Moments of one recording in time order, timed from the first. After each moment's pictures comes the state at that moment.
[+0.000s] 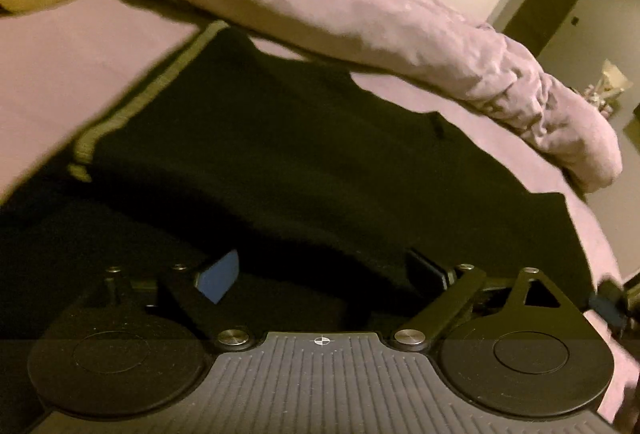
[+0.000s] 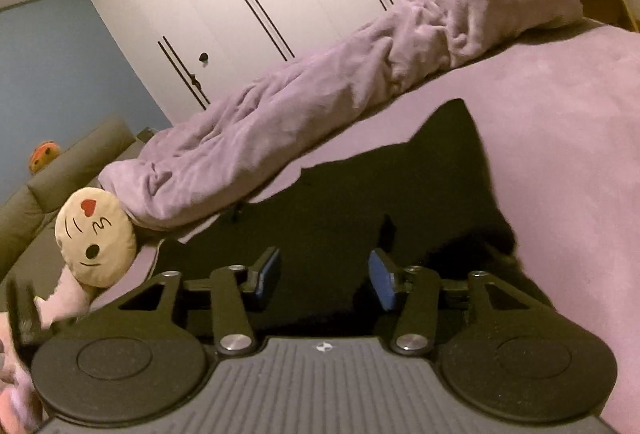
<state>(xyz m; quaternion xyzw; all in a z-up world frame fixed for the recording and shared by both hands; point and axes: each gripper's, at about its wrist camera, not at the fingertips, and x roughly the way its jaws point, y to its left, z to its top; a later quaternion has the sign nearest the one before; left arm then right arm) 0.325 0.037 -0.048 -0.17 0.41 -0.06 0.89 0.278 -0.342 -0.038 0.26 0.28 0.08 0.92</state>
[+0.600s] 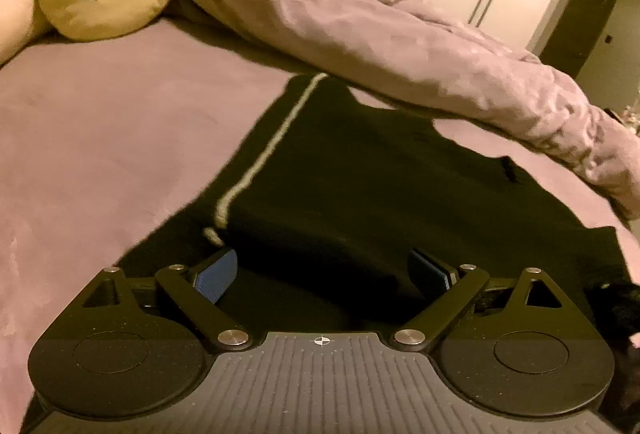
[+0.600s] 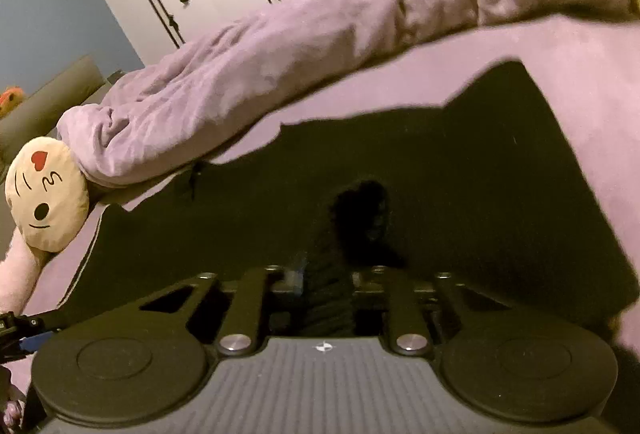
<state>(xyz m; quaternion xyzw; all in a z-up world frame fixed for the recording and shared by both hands) 0.337 0.097 -0.049 -0.15 0.38 0.01 0.91 0.378 -0.303 -0.072 0.18 0.35 0.06 0.92</state>
